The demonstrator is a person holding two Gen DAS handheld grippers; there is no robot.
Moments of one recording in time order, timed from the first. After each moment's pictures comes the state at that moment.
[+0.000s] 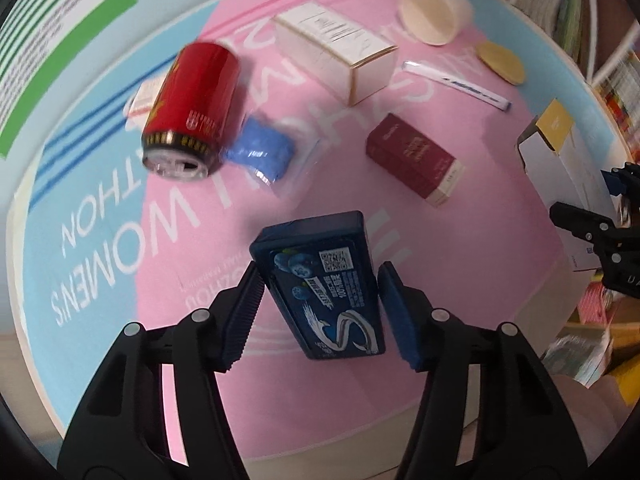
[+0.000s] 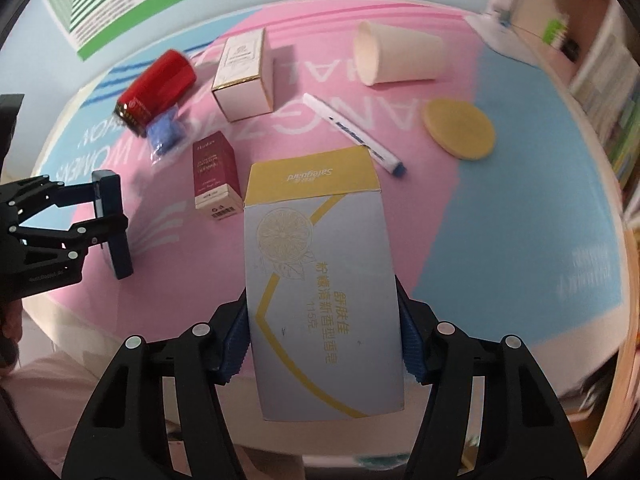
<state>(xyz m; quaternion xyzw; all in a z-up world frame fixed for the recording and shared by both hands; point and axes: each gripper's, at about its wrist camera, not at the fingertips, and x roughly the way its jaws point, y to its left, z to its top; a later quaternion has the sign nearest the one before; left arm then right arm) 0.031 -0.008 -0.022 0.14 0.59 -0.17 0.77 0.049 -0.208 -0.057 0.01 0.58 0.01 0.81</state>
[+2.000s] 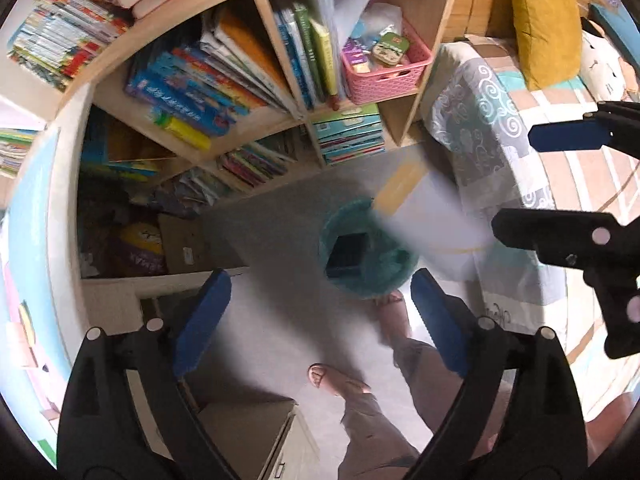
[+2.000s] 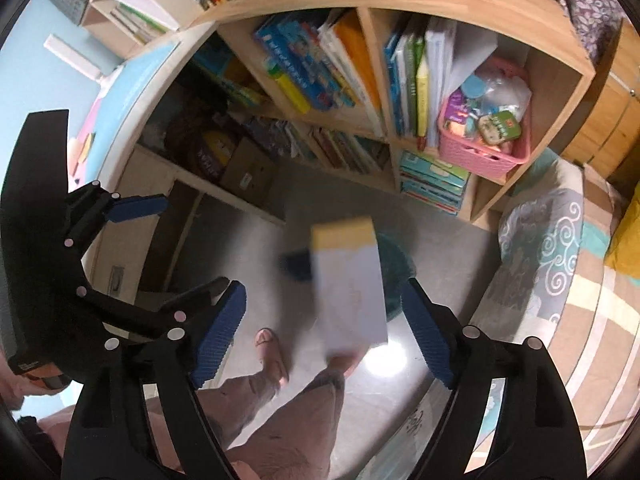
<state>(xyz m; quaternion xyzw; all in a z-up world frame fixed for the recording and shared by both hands) -0.367 -0.389 -0.079 0.52 0.39 -0.56 0.51 -0.463 -0.400 -0.092 0.39 0.45 -0.35 0.72</state>
